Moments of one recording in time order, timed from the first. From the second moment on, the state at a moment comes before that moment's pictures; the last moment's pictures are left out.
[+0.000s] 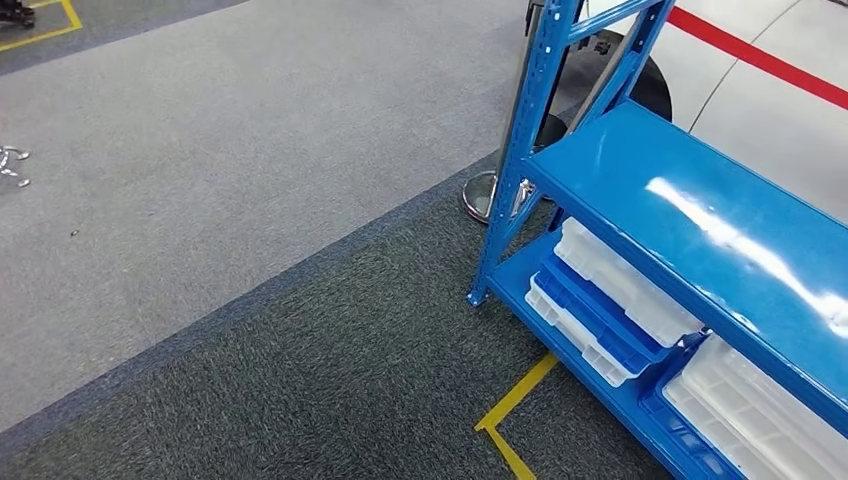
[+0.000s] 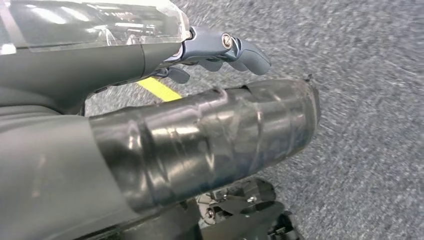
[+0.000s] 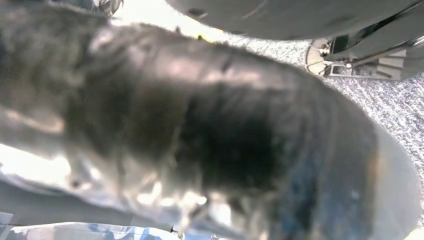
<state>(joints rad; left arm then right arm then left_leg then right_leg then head) -0.11 -0.08 -1.52 -0.13 1.36 0.52 -0.36 -0.03 0.22 -0.97 -0.24 0.93 -0.33 -0.13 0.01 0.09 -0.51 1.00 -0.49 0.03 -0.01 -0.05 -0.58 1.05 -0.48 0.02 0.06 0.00</state>
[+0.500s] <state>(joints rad) -0.11 -0.08 -1.52 -0.13 1.36 0.52 -0.36 -0.03 0.23 -0.97 -0.24 0.94 -0.33 -0.13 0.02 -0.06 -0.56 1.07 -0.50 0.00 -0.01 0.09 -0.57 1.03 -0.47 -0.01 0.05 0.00</state>
